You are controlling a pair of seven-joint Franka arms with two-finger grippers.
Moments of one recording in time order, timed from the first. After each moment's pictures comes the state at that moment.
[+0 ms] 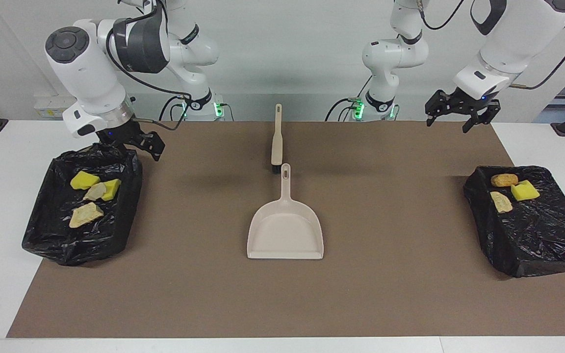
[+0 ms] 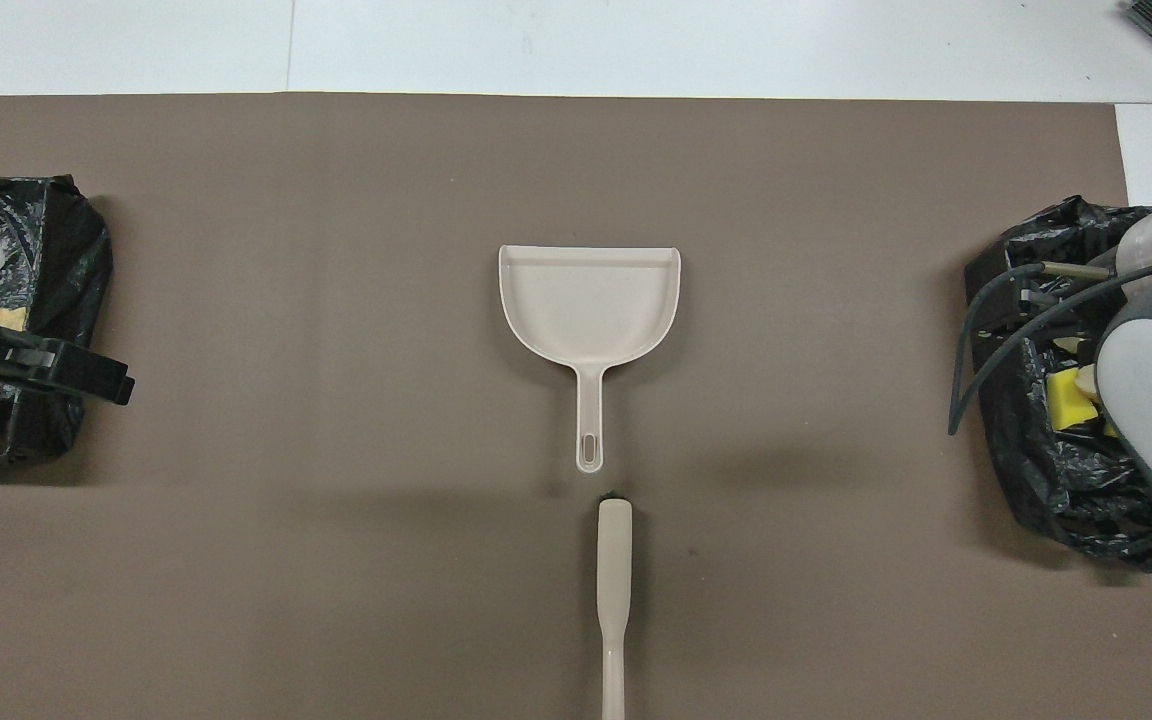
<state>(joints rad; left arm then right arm) 0.01 -0.06 -0.13 -1.60 -0.05 1.47 0.16 -0.02 0.08 0.01 -1.65 -0.04 1.62 0.20</state>
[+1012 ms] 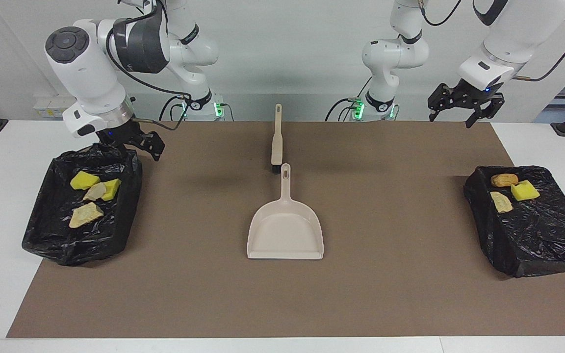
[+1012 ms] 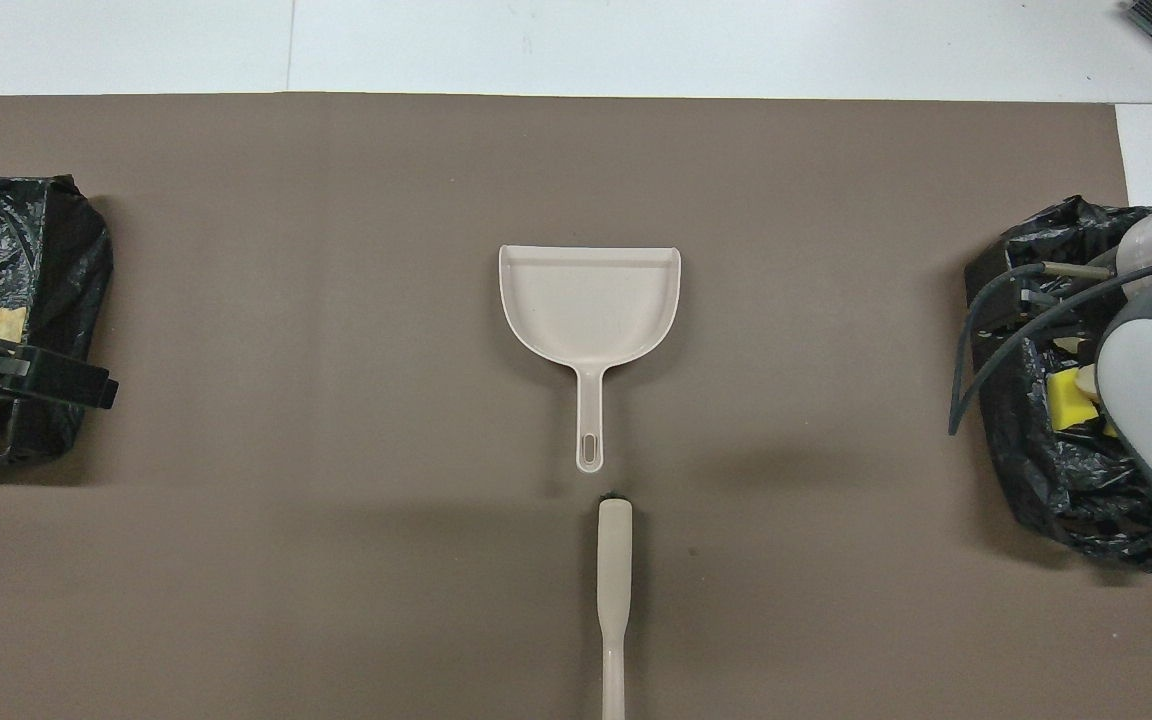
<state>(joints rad) -0.03 -0.07 -0.06 -1.60 -0.05 1.47 0.15 -0.02 0.08 0.01 -1.65 -0.04 1.62 0.20</state>
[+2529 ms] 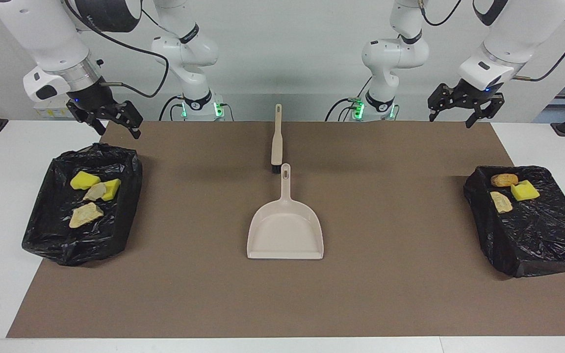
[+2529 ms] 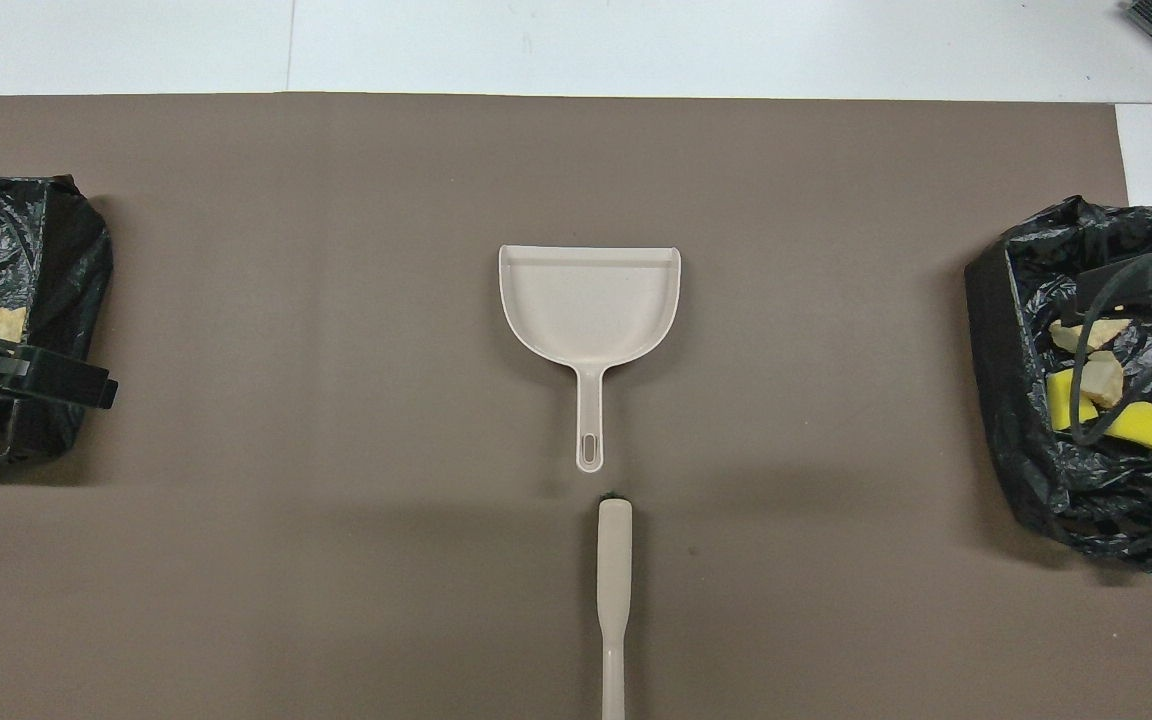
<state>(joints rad) -0.03 -0.07 -0.06 -1.60 -0.05 1.47 0.15 -0.07 0.04 -0.01 -1.53 0.04 1.56 0.10</state>
